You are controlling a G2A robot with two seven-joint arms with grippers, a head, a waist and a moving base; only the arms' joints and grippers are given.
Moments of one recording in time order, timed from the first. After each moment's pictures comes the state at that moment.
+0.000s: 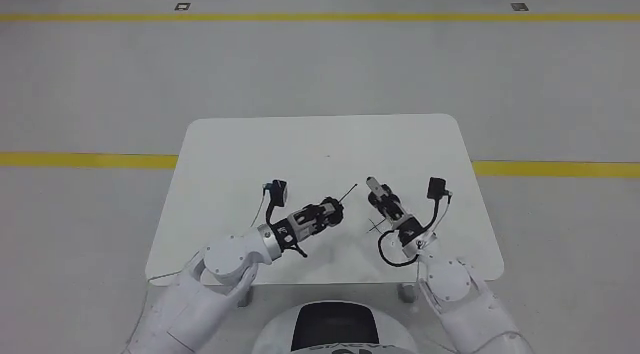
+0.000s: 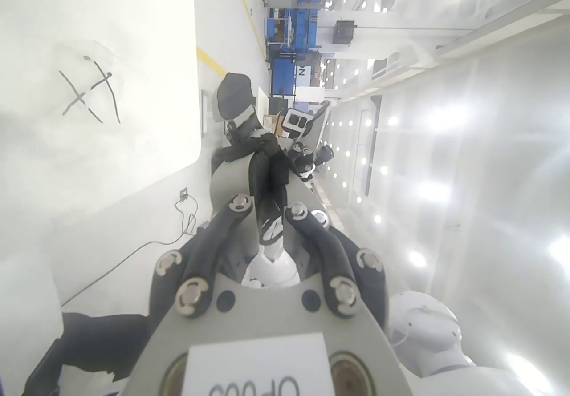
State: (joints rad) left arm 1.55 -1.14 -1.05 -1.68 -0.35 -0.05 -0.54; right arm -1.71 -1.27 1.24 -1.61 -0.11 -0.34 0.15
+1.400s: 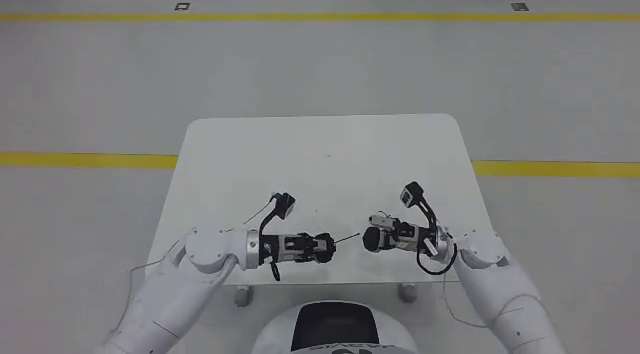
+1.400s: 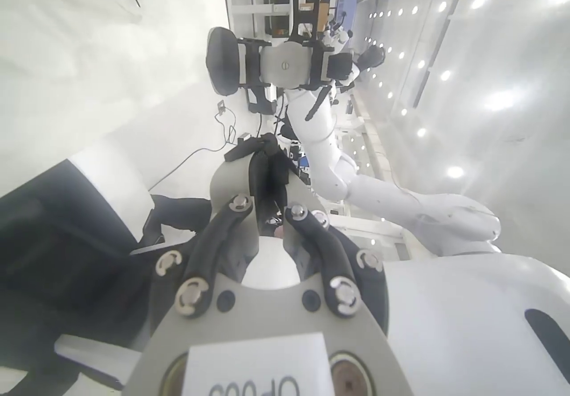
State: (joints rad) left arm 1.50 -1.07 -1.08 -1.62 -0.26 -0.09 -1.04; right arm -1.49 -1.21 1.30 -1.26 0.40 -0.31 1.25
